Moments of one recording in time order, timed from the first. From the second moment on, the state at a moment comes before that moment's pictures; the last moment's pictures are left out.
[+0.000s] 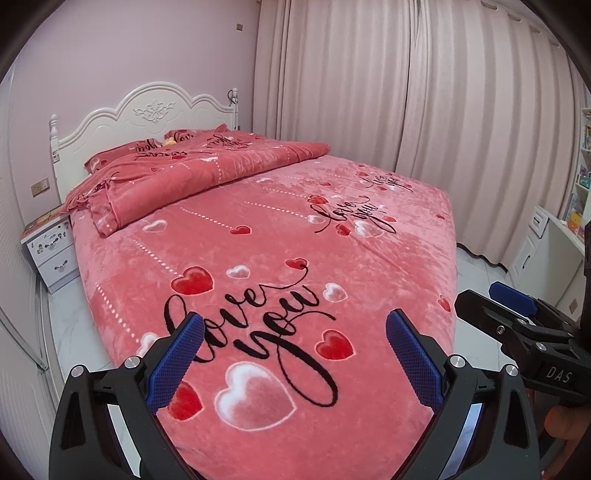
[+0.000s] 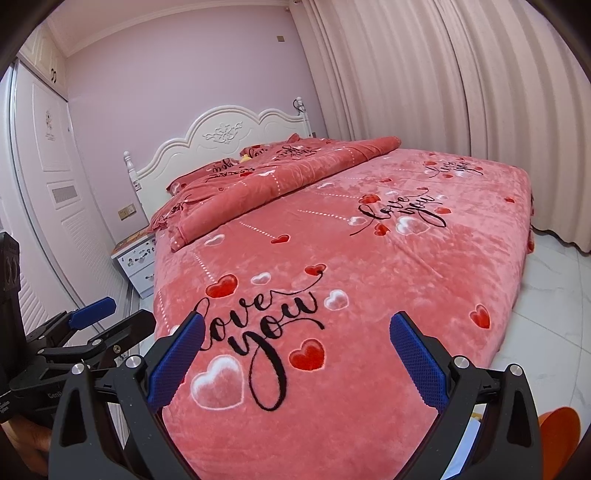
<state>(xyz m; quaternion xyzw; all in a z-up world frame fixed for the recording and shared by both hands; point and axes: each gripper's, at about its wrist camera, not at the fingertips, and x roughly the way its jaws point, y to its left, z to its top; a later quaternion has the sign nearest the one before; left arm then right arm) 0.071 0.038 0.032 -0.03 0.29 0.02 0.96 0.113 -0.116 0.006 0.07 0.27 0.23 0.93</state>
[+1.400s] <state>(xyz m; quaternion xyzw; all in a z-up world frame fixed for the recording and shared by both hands) 0.076 0.035 0.020 -0.03 0.31 0.02 0.95 0.122 -0.114 -0.006 0.08 0.30 0.23 0.92</state>
